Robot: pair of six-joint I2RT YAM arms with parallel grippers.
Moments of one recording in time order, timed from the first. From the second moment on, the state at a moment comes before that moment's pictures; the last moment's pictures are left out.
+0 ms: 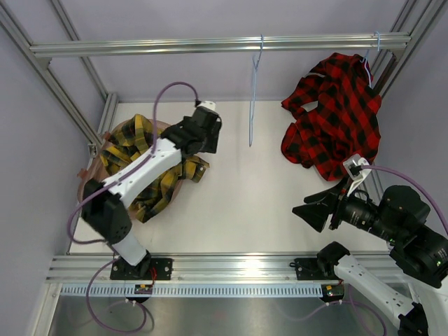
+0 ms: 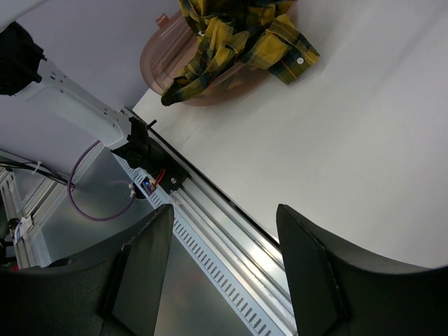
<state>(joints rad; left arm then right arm) -0.61 1.58 1.47 -0.69 -0.40 -0.31 0.59 0.53 1.24 -0.97 -0.33 0.42</state>
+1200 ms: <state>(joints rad) -0.82 1.90 1.55 -0.91 -0.84 -0.11 0.59 0.49 1.24 -0.98 -0.33 0.43</state>
